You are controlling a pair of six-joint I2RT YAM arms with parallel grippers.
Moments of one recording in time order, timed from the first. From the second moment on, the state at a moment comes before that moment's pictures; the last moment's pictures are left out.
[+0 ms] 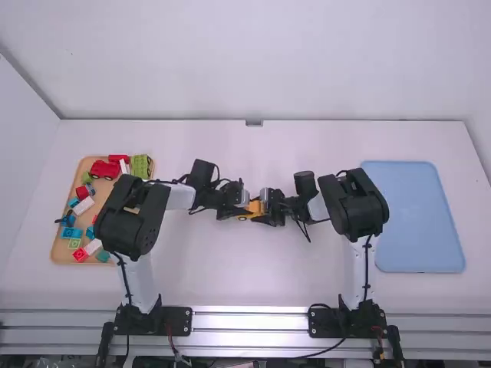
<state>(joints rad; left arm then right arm) -0.26 1.98 0.93 0.00 0.94 1.08 0.29 2.23 0.83 0.54 -1.10 -0.89</state>
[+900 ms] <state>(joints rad) -0.24 1.97 1.01 -0.18 0.89 1.05 0.30 2.23 0.83 0.53 -1.09 -0.89</state>
